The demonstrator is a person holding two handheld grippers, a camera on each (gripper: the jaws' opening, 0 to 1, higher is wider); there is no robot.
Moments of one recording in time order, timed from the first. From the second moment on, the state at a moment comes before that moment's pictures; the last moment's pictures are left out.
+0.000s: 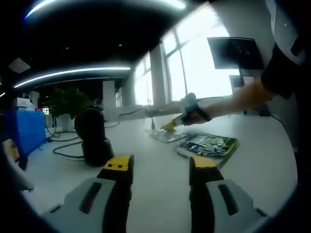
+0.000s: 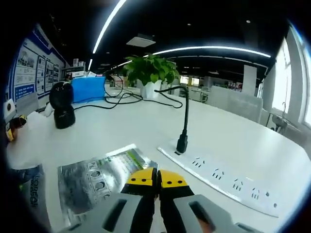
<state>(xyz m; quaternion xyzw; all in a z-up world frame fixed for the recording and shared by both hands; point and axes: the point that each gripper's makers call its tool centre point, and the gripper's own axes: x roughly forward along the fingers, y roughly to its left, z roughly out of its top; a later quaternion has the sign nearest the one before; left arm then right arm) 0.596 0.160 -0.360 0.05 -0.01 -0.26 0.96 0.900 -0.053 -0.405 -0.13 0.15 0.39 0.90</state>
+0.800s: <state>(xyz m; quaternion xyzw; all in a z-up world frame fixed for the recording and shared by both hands) 0.595 0.158 -0.360 0.05 -0.01 -0.26 0.96 0.899 -0.071 -0.358 -0.07 0.10 0.34 0.93</state>
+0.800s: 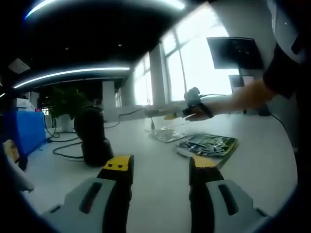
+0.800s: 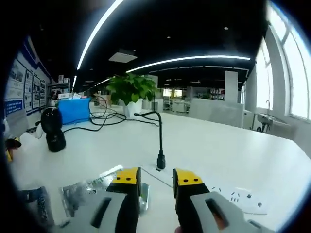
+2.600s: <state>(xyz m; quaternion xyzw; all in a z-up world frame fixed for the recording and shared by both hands) 0.595 0.157 -0.359 0.05 -0.01 -0.27 0.96 0.849 -0.017 -0.422 -0.09 0.19 0.41 0.89</state>
